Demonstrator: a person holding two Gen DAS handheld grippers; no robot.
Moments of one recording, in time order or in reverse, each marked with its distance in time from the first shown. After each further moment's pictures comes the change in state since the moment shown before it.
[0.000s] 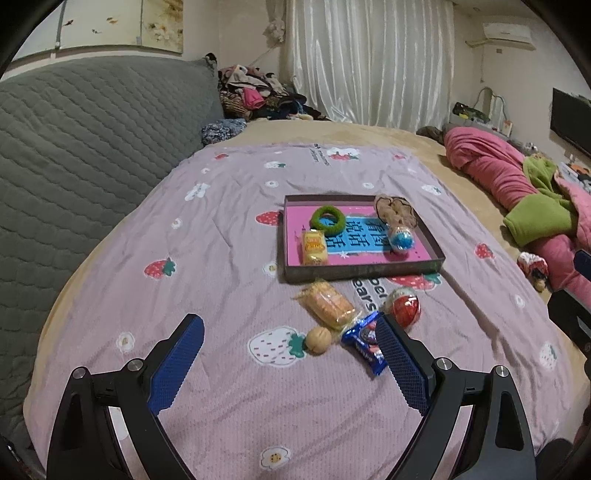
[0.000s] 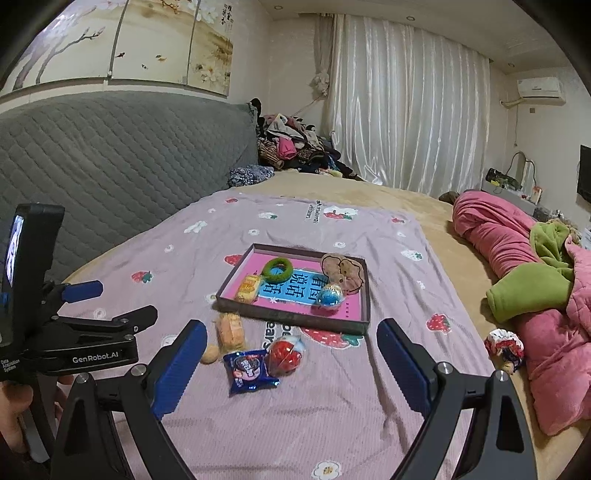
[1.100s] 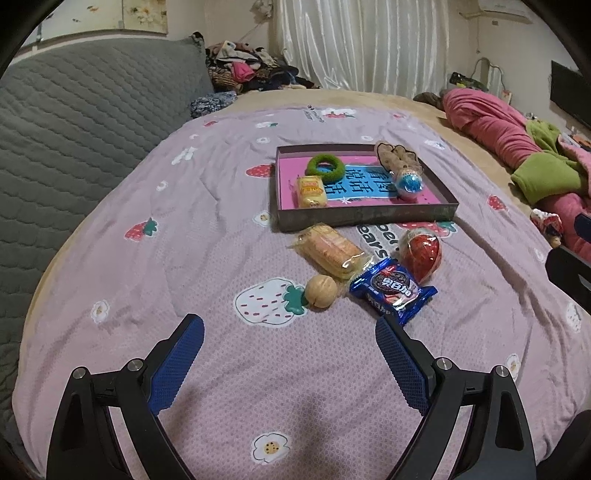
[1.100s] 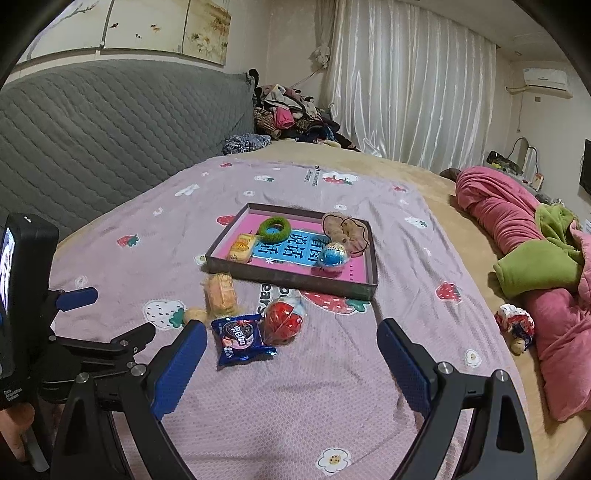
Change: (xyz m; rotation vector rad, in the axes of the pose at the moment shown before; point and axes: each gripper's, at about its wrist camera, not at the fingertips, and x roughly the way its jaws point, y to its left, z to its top) left arm 0.053 -0.010 -0.046 0.050 0.100 0.010; right arm 0.048 0.001 -0.034 -0.012 0.111 -0.016
